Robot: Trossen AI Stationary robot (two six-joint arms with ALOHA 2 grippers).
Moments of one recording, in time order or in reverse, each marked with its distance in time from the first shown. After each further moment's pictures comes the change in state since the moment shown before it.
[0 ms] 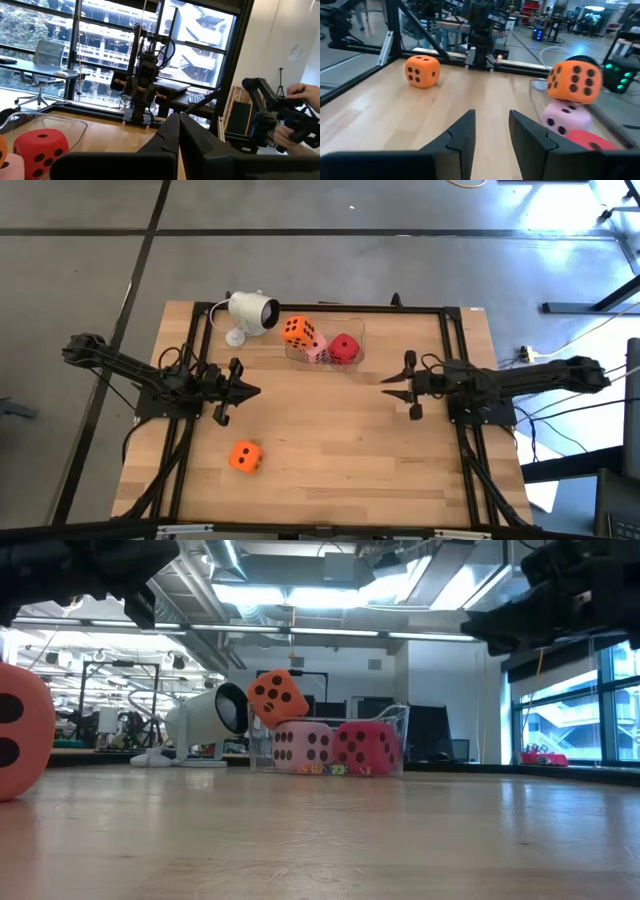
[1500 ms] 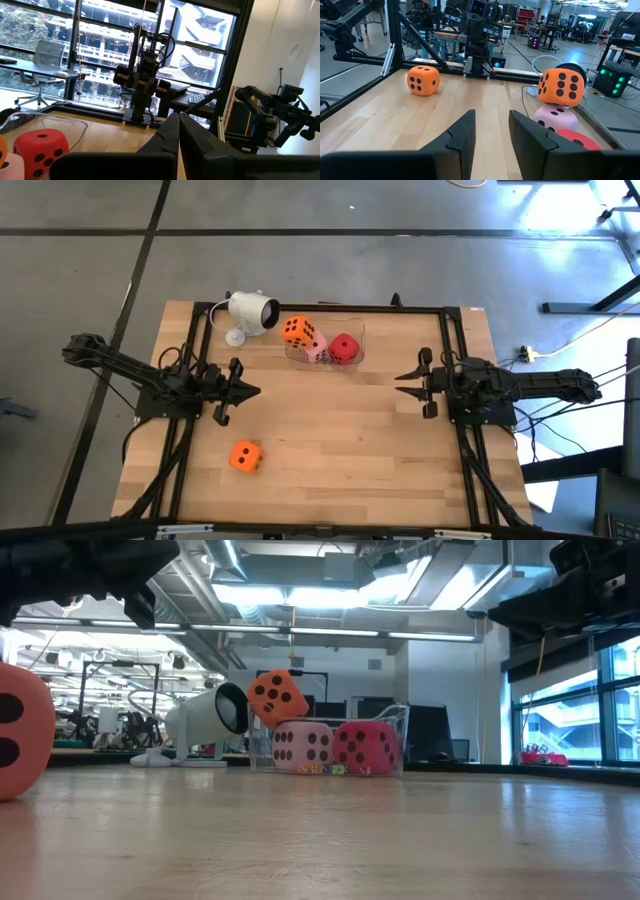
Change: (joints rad) left arm 0.000 0.000 0.000 0.000 0.000 0.000; right arm 0.000 -0.361 0.000 -0.314 0.013 0.016
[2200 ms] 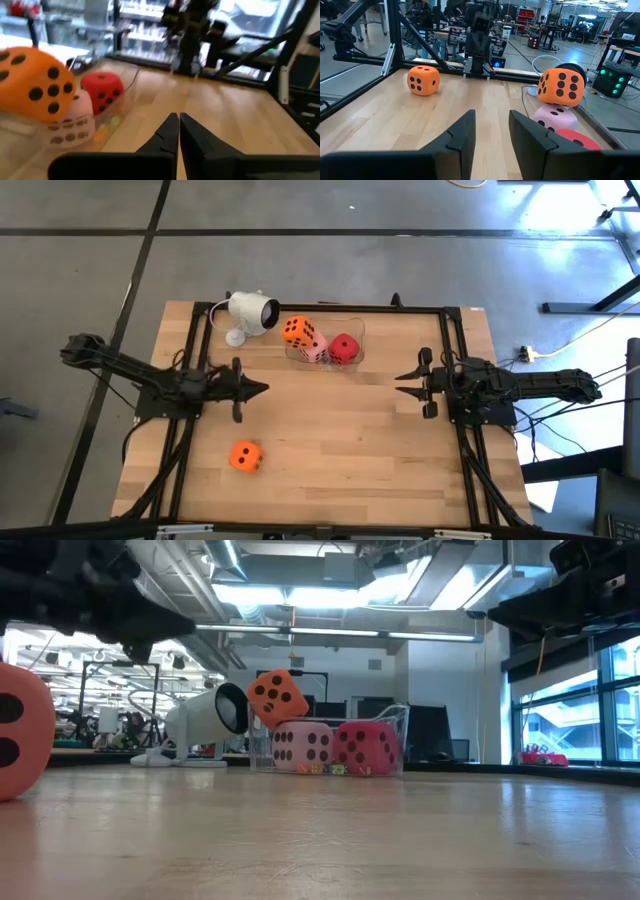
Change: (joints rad) left arm 0.037 0.060 0.022 -0.264 -0.158 -0.003; right arm 0.000 0.000 0.000 0.000 0.000 0.000
